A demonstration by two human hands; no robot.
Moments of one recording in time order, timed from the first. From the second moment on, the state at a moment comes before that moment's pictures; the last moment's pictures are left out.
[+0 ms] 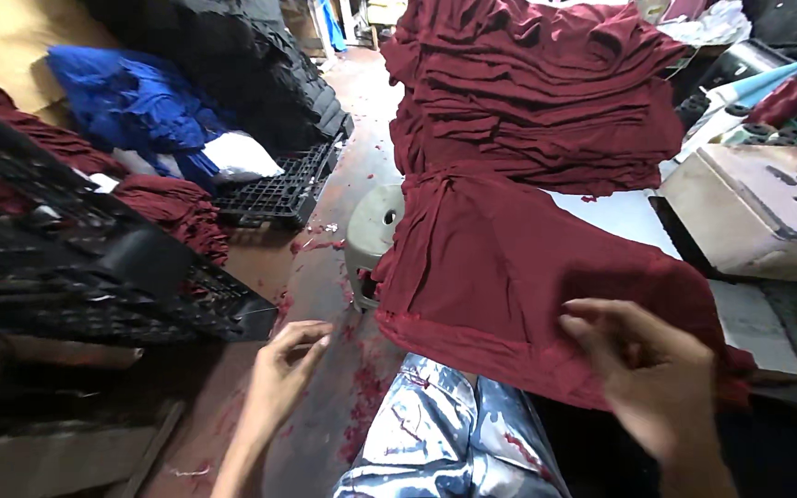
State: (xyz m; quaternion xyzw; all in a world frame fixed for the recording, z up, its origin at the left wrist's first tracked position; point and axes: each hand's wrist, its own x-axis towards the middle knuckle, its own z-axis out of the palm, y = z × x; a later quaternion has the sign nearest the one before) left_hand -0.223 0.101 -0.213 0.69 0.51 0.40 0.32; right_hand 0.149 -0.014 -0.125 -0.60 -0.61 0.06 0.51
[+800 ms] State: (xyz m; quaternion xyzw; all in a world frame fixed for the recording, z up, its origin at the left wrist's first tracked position) left_hand -0.133 0.103 -0.197 0.76 0.41 0.47 0.18; right_hand 0.058 0.030 -0.137 -0.50 -0.60 0.21 0.59
